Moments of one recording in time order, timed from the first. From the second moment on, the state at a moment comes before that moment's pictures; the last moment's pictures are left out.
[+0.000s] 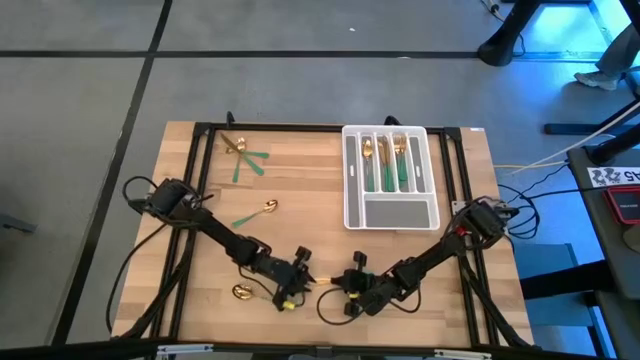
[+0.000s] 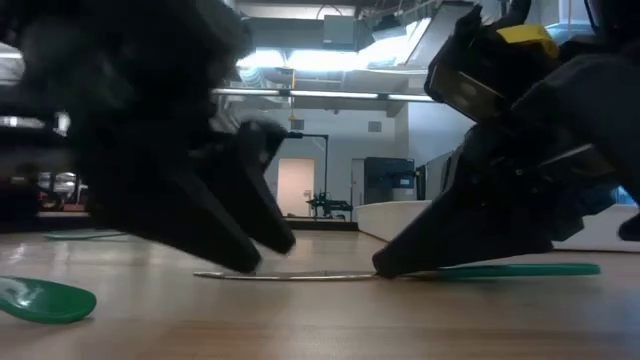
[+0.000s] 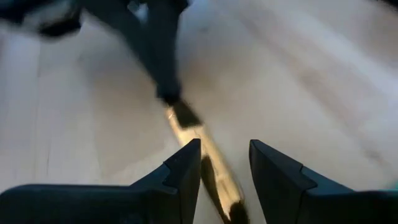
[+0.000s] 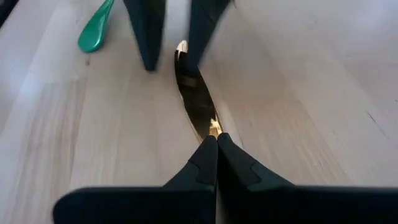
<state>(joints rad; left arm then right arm) -0.47 1.93 0.82 0.46 -0.18 0.13 0.62 2.09 0.93 0.32 0.60 0.59</state>
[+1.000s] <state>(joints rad) -0.41 1.97 0.82 0.35 -0.21 -0.05 0.61 1.88 0.92 0.00 0.47 0.52</state>
